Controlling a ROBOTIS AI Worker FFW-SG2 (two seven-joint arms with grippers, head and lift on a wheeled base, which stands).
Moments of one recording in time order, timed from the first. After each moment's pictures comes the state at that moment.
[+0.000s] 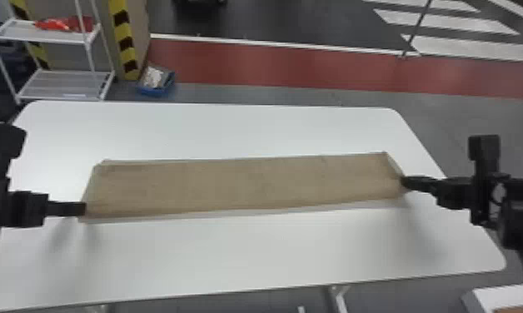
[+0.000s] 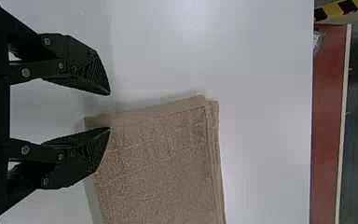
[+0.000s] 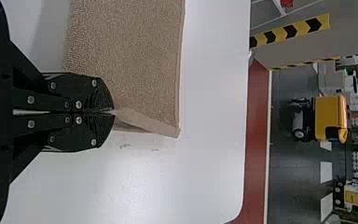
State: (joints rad) left arm -0.18 0.46 0.02 -1.75 0.40 1.29 -0.22; right arm -0.27 -0.42 -0.32 -1.26 0.09 0.62 0.78
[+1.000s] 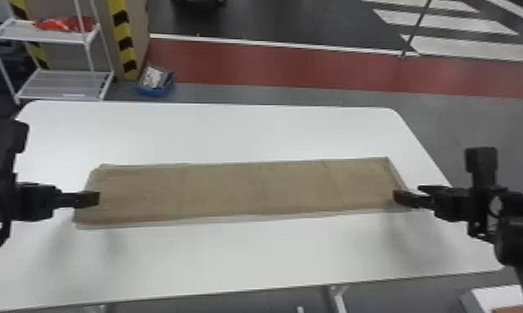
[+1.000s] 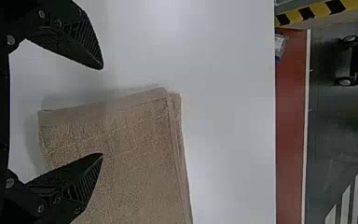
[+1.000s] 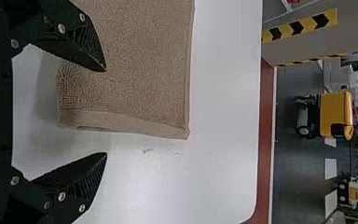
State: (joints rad) left arm -0.14 0.43 0.02 -1.80 0.40 1.17 -0.18; right arm -0.19 -0.40 -0.34 -1.32 0.09 0.62 0.74
